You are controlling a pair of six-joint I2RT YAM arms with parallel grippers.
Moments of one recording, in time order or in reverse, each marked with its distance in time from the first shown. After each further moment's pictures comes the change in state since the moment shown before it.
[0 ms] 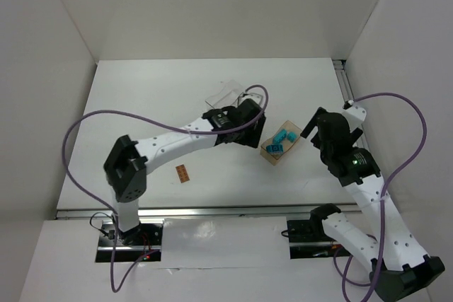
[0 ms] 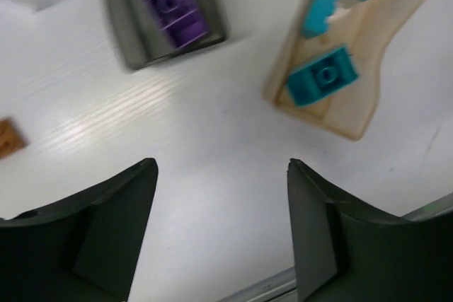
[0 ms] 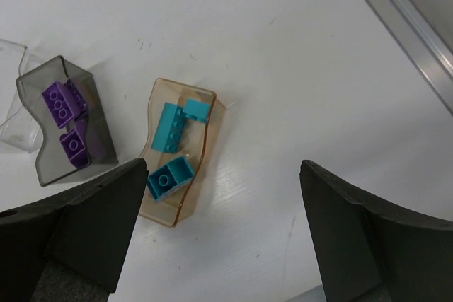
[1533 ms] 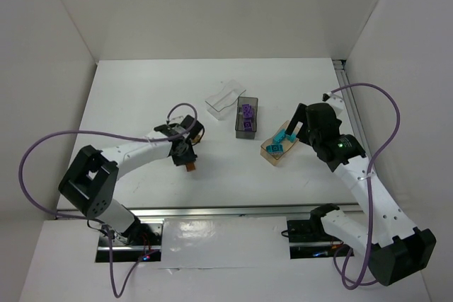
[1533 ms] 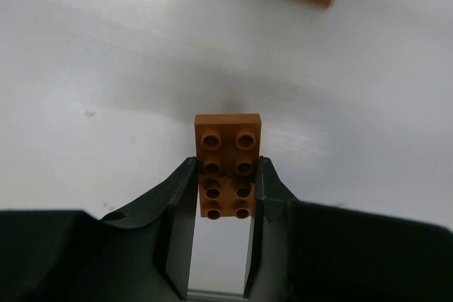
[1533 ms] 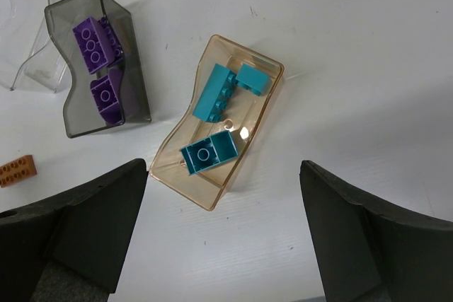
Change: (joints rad) left arm 0.331 -0.390 -0.766 -0.019 -0.010 -0.434; right arm 0.000 0.166 -0.003 0.118 -0.238 -0.045
